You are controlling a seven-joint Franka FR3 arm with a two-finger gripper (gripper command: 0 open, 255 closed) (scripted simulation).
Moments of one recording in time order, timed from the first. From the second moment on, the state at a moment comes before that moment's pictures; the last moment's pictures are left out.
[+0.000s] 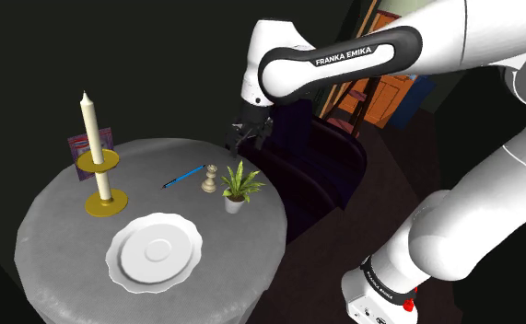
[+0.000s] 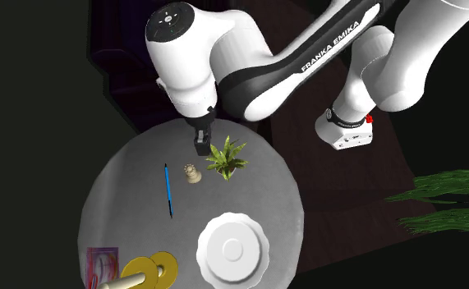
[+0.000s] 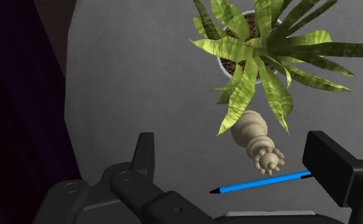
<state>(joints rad) 0.09 -0.08 0.23 -2.22 0.01 2.10 0.31</state>
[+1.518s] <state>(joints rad) 0.14 0.27 0.25 -2.05 -0.07 2.27 0.41</state>
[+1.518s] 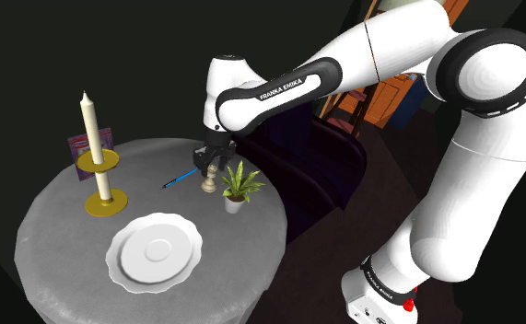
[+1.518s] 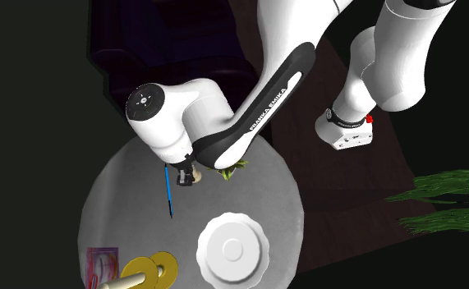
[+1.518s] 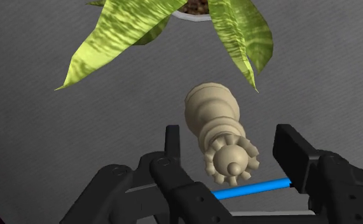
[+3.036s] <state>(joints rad) 0.13 0.18 0.26 -1.99 -0.04 2.12 0.39</state>
